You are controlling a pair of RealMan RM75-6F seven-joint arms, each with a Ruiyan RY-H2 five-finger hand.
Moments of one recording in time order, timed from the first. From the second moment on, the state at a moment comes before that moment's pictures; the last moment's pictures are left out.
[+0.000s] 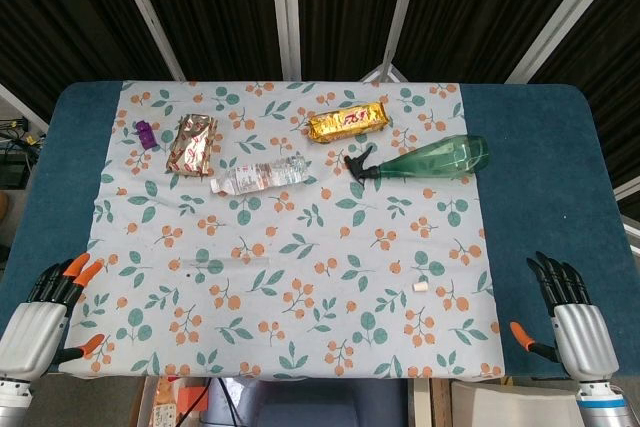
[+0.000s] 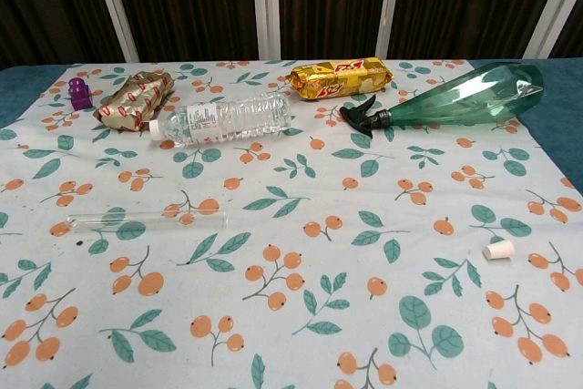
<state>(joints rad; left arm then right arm) -0.06 -1.08 0.14 -1.82 1.62 1.53 0.13 0.01 -1.15 -0.02 -1.66 -1.64 1.55 0.09</state>
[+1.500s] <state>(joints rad) -0.54 -1.64 -0.25 -1.82 0.69 1.30 0.83 0.01 -1.13 -0.03 -1.67 -1.64 1.53 0.14</state>
